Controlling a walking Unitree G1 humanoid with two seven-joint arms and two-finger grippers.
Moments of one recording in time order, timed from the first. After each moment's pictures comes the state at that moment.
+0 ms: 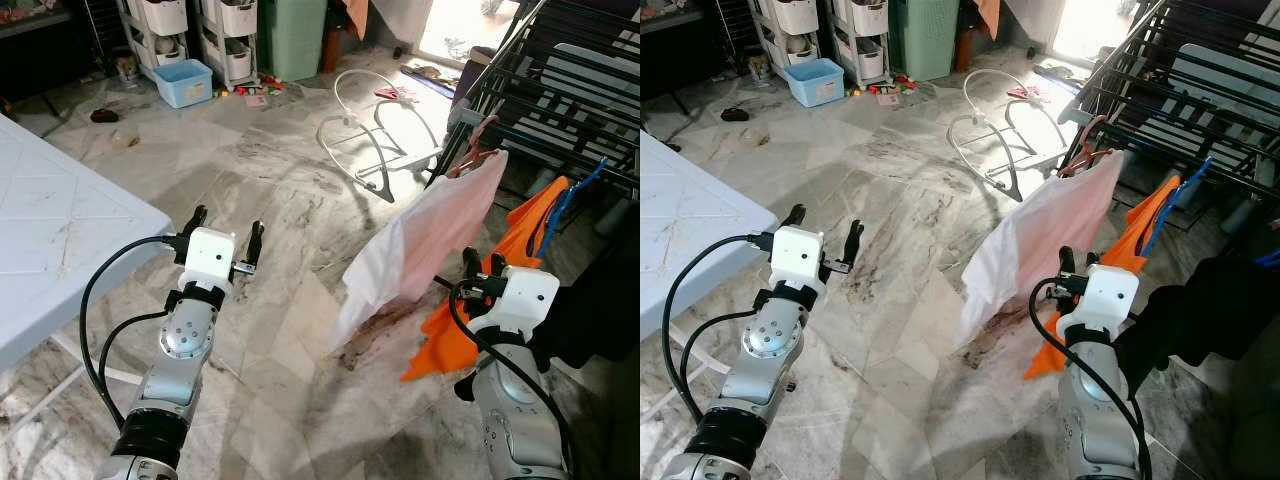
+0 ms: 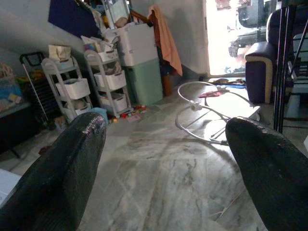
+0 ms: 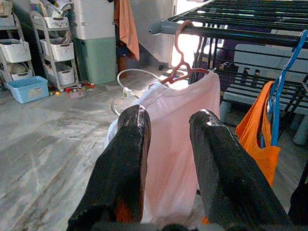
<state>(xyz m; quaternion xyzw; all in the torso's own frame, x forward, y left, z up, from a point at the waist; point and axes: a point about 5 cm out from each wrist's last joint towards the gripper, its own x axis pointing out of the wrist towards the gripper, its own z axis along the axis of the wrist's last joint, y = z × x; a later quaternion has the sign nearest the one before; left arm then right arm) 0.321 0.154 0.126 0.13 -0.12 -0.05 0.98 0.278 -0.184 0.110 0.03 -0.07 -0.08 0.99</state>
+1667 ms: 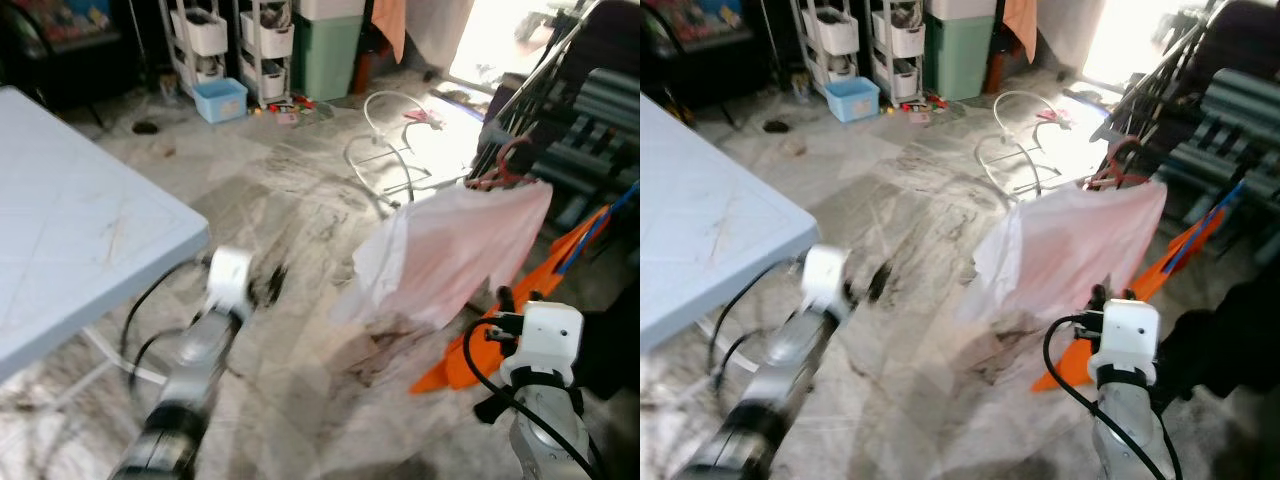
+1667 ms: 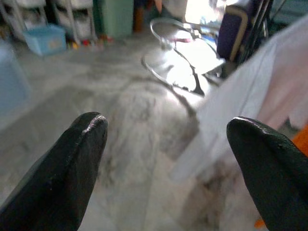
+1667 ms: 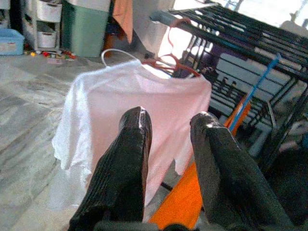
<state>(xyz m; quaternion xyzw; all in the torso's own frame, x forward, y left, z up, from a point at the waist) 0.314 0.148 0.060 0.03 0.07 -0.16 0.98 0.236 -0.210 0.099 -0.09 0.00 -0.12 0.99</state>
